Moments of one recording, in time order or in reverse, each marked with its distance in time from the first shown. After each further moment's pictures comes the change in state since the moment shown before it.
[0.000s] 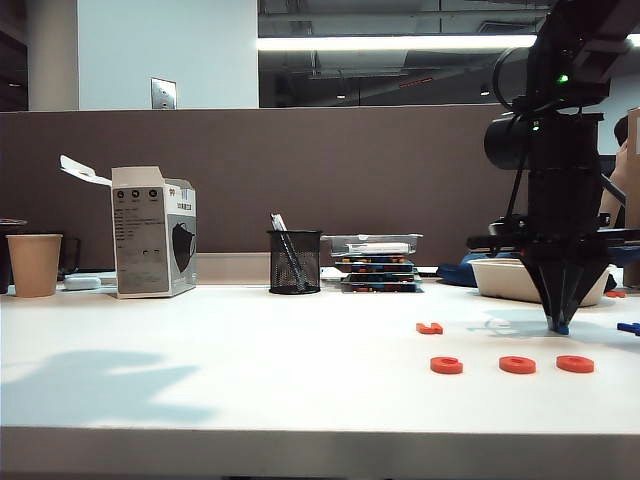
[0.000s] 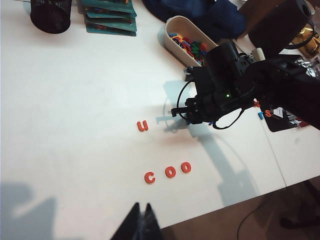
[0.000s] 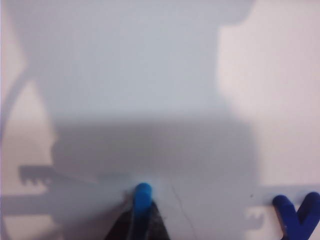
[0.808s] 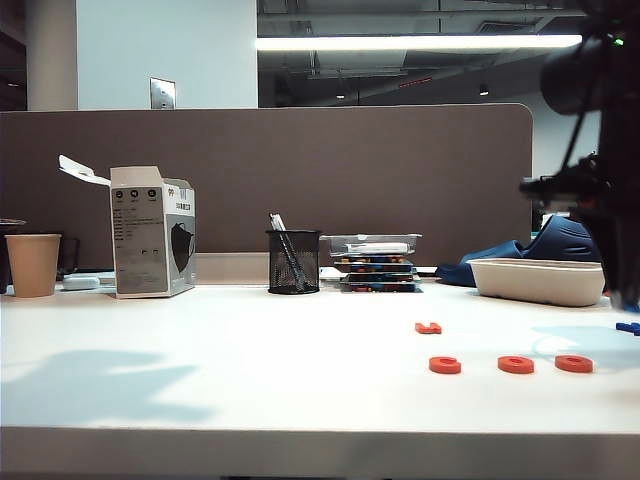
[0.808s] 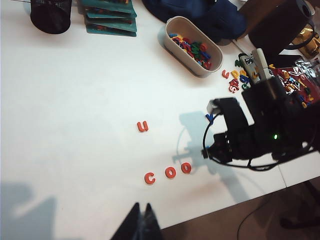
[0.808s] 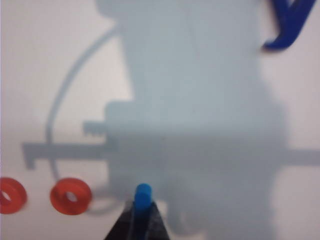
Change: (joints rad) left arm 0.000 0.000 0.000 0.000 0.000 0.000; right arm 0.000 -0.386 -0.369 -0.021 -0.110 -0.037
